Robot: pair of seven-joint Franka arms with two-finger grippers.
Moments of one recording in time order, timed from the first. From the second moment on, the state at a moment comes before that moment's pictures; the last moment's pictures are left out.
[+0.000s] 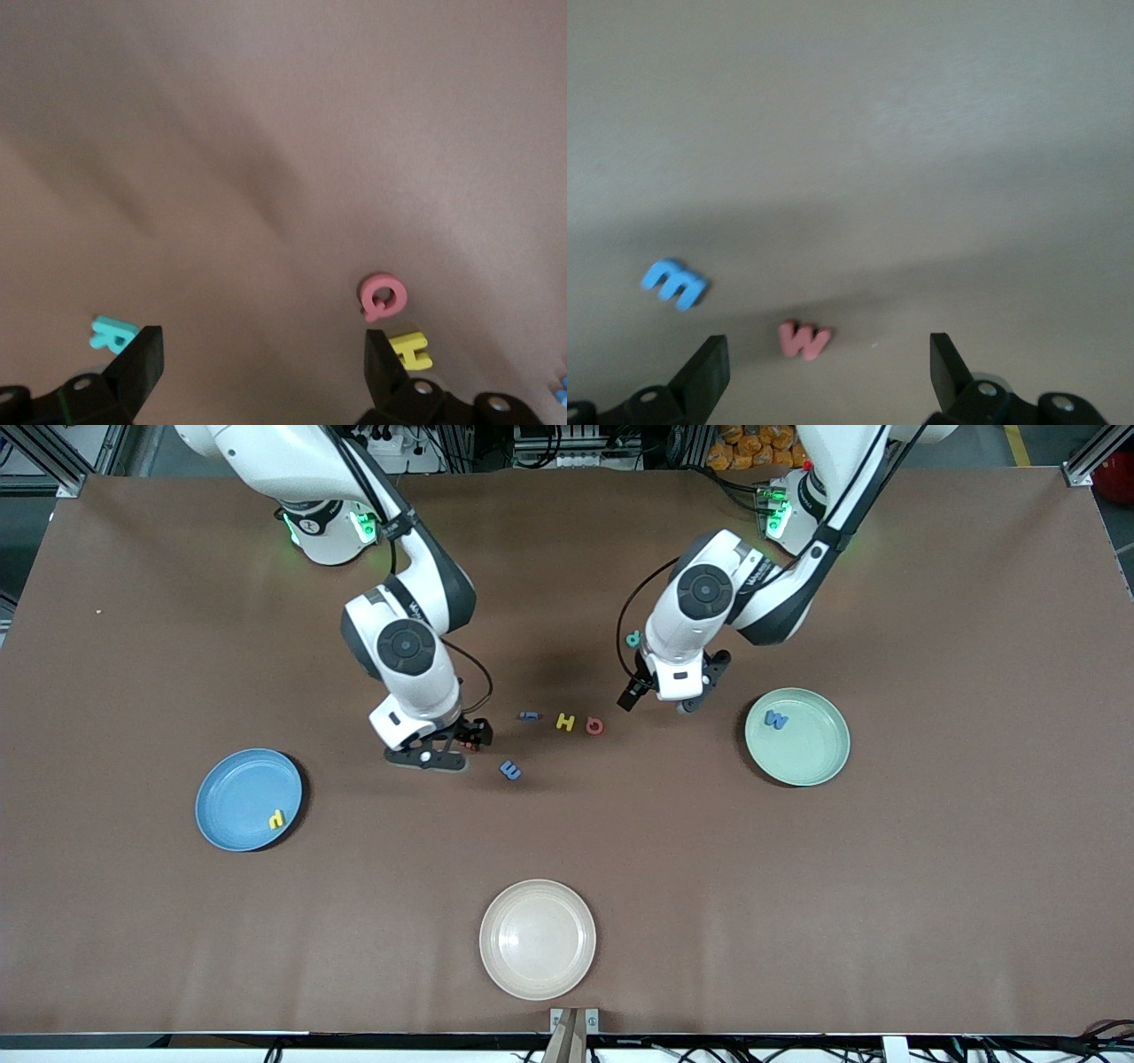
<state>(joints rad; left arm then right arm) -0.42 0.34 -0.36 -2.11 -0.09 2.46 -1.65 0.50 0.42 0.01 -1.91 -0.08 2.28 0.74</state>
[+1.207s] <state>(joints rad) -0.48 0.36 -0.43 -2.37 0.22 2.63 -1.69 0.28 0.40 0.01 -1.90 0.01 2.32 0.74</state>
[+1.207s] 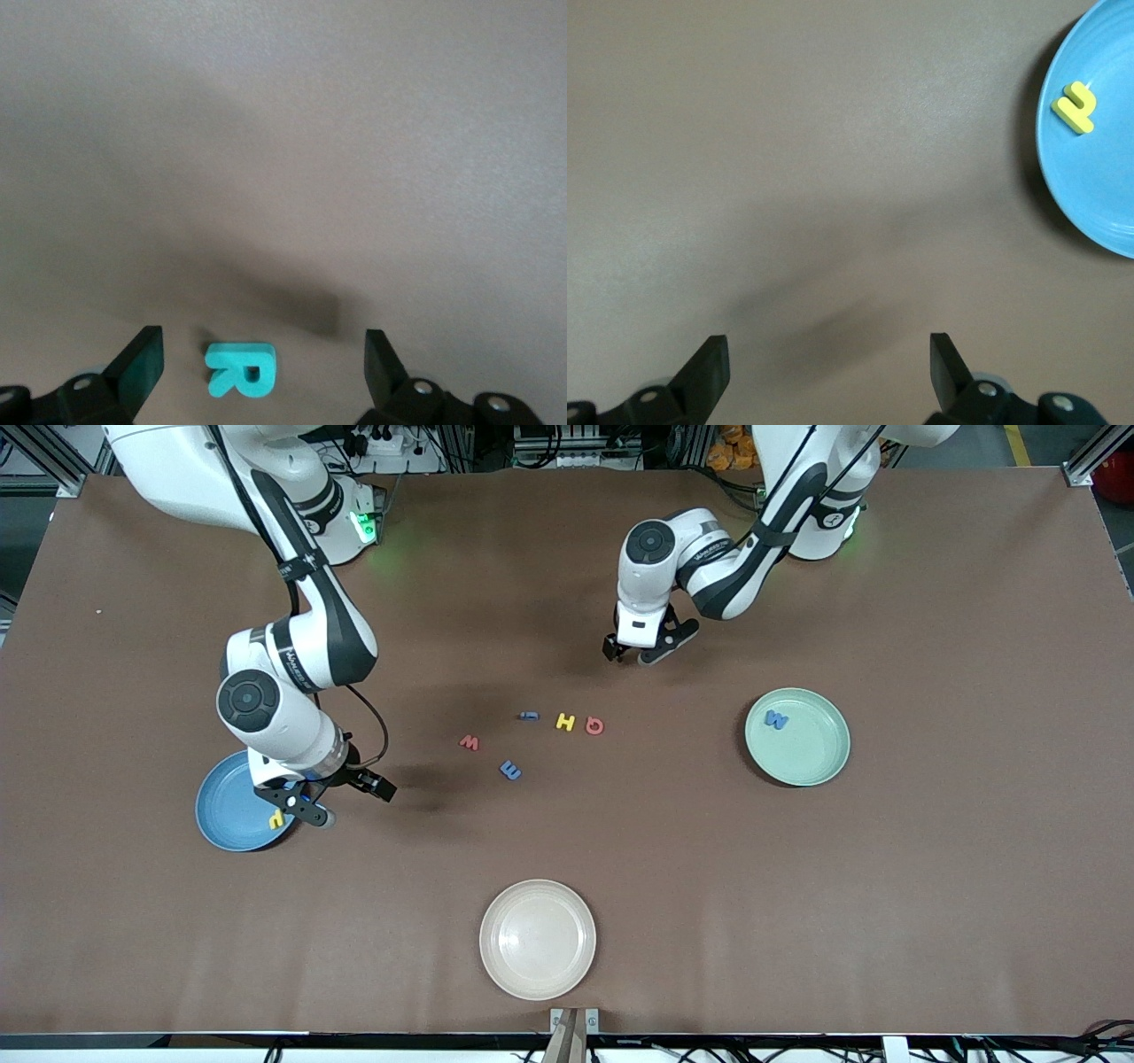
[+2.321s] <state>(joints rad) -0.48 0.39 -0.45 -2.39 0.22 2.69 -1.69 0.34 0.41 0.02 -1.89 0.02 2.37 1.28</state>
